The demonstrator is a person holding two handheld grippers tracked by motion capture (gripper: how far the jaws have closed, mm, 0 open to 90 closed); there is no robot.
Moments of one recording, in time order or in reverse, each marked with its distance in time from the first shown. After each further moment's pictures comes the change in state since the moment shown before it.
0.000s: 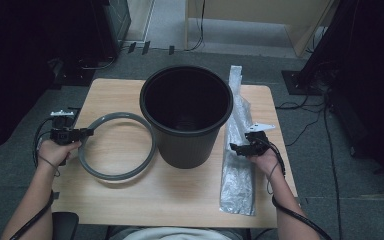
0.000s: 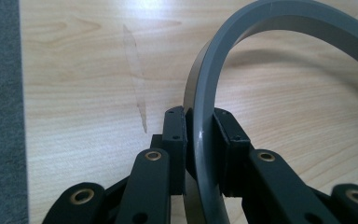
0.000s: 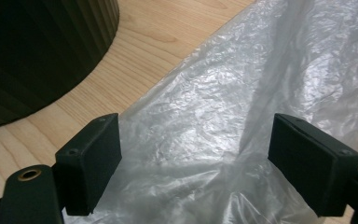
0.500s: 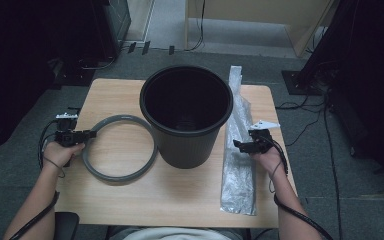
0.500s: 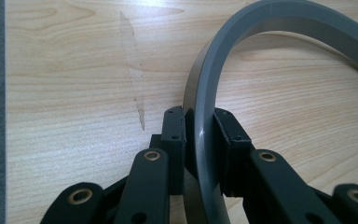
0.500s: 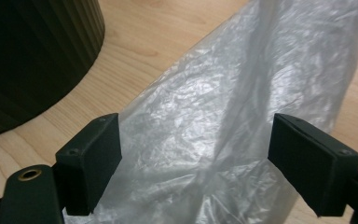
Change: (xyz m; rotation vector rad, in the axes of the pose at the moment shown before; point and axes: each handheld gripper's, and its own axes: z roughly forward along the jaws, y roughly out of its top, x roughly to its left) left arm 0.000 -0.007 0.014 0.002 0.013 -0.001; right arm -0.009 0.003 -0.008 -0.035 -0.025 0.013
